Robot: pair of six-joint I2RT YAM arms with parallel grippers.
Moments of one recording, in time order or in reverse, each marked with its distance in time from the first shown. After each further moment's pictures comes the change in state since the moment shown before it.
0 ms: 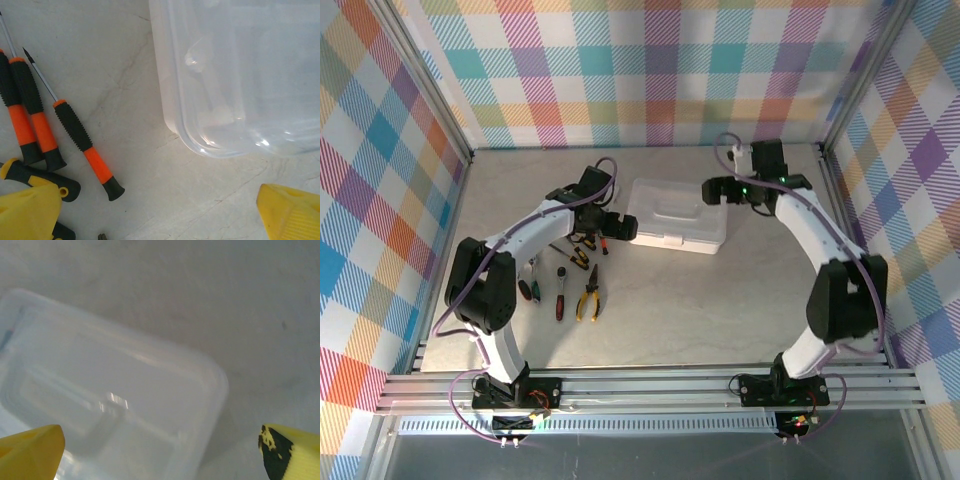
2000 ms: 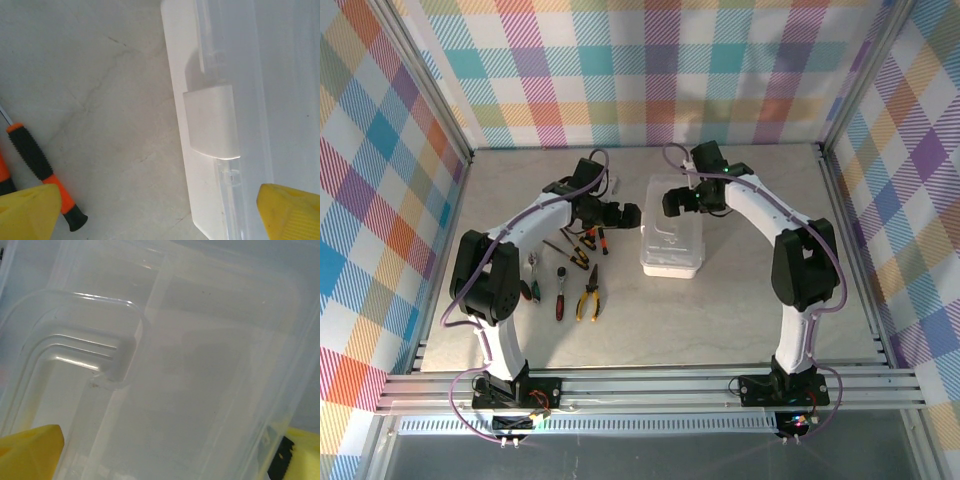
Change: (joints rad) left arm 0.067 0.052 0.056 0.047 0.203 -0.084; right arm 0.231 0.259 0.202 -0.199 0.138 0.134
